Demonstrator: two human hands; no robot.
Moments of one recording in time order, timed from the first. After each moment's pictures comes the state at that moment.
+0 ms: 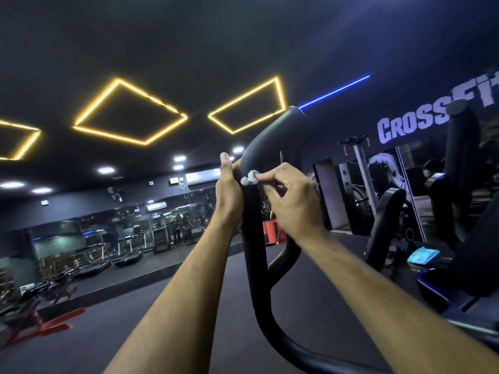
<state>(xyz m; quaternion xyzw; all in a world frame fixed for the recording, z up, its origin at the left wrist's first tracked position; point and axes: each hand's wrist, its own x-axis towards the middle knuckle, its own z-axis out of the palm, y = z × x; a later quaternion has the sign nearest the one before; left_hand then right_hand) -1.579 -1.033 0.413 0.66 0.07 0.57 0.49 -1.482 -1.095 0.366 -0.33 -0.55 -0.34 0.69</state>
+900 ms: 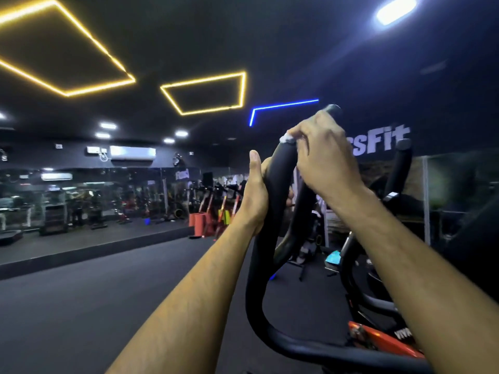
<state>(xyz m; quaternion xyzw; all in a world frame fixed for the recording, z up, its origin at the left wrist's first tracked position) -1.576 -0.985 0.378 0.66 -0.12 0.42 0.62 -1.533 -1.119 0.426 -0.58 -0.48 -0.49 0.45</state>
